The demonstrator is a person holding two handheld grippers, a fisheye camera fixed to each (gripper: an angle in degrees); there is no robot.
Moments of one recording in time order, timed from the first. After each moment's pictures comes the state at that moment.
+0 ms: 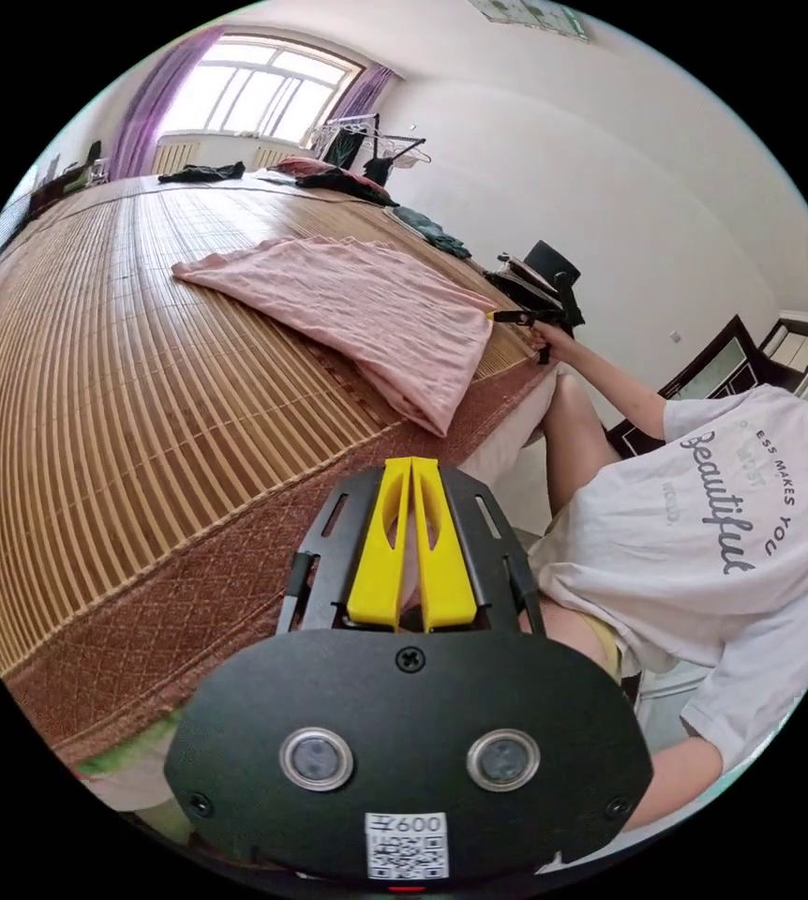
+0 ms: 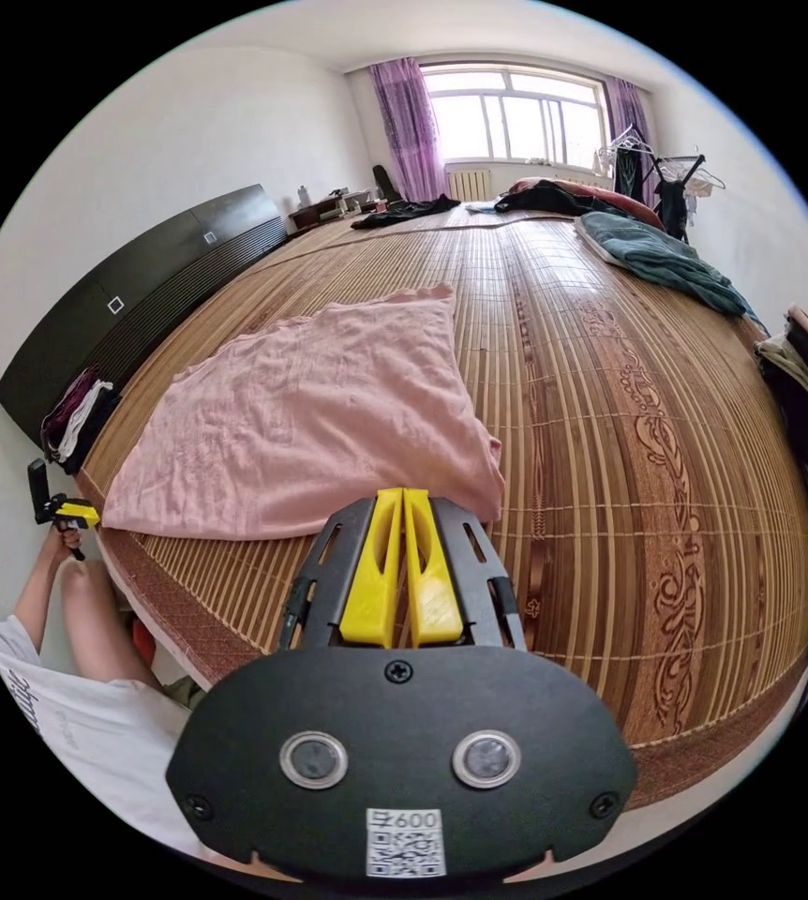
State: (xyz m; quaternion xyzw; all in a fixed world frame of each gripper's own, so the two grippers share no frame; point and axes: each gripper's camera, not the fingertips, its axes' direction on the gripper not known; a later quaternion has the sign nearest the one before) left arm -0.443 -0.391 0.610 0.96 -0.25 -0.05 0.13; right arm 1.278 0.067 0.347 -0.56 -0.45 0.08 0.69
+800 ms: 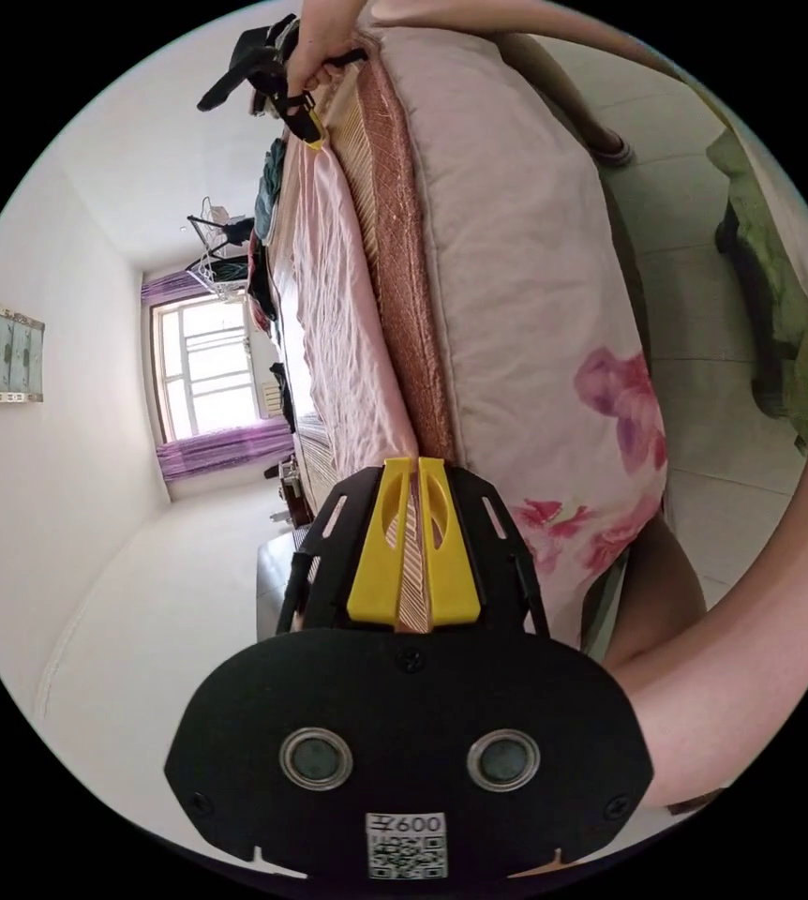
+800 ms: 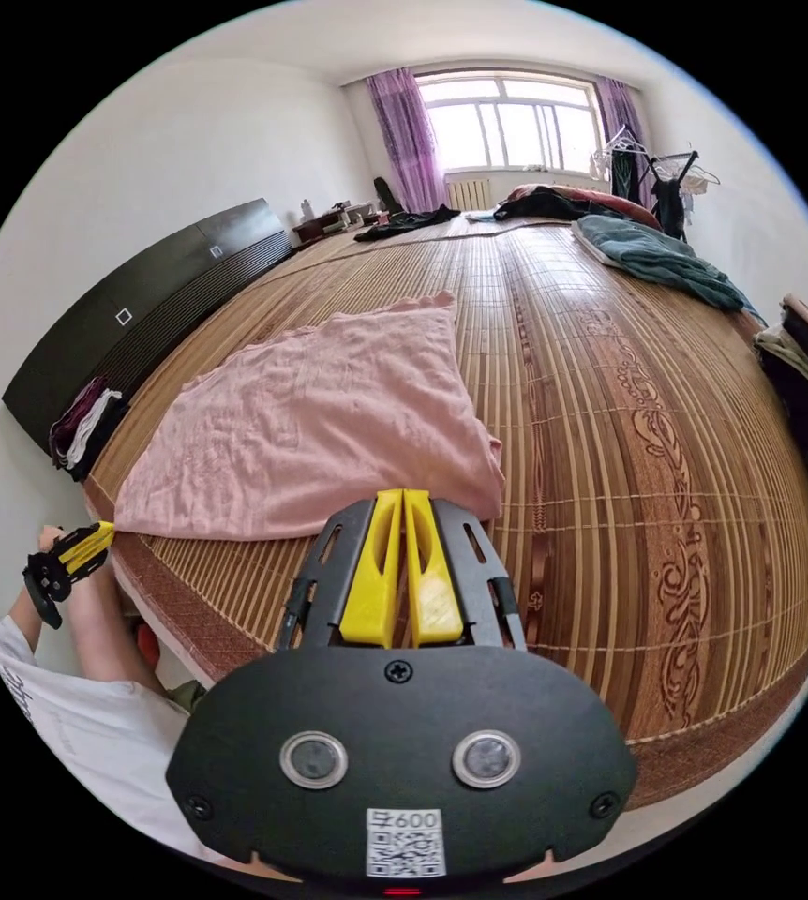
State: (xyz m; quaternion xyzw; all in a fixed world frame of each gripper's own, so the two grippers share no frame) left arm -0.603 -0.921 0.399 0.44 -0.70 -0.53 0.18; right arm 1.276 0.345 0.438 -0.53 -0.46 0.07 0.71
